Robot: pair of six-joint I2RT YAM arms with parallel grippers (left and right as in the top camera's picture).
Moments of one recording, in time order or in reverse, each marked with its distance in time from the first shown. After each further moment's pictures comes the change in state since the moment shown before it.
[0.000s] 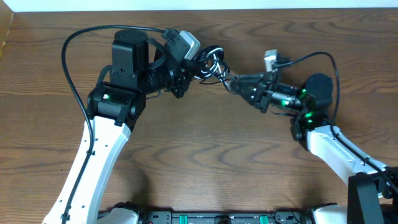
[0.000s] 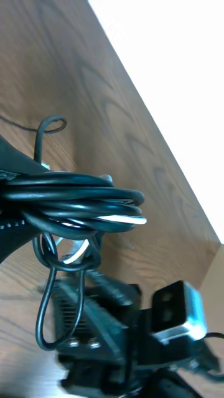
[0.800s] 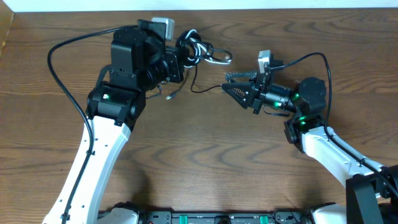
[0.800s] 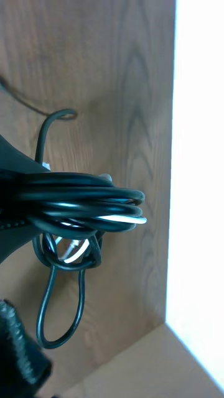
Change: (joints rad) left arm 0.000 0.000 0.000 0.033 -0.310 -0.509; right arm 0.057 0.000 0.000 0.084 0.079 -0.023
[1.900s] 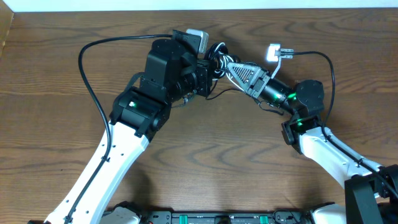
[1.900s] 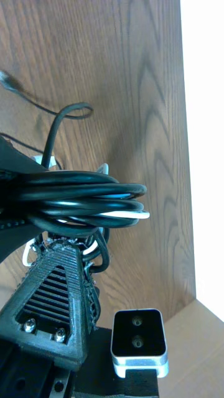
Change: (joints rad) left arm -0.219 0.000 0.000 -0.014 -0.099 -0.004; right arm 0.033 0.001 -0.001 0.043 0.292 0.466
